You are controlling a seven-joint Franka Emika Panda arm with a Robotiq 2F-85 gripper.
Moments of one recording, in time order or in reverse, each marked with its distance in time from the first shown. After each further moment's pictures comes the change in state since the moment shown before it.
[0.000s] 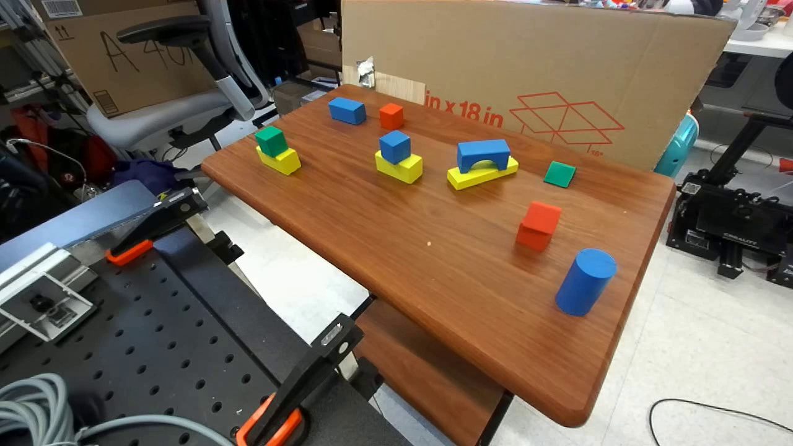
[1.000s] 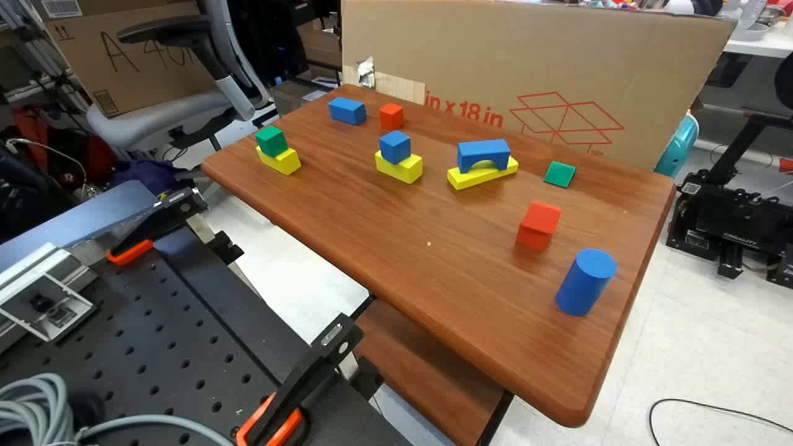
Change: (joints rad) arm -0.002 0.000 0.001 -0.001 0.000 0.000 0.000
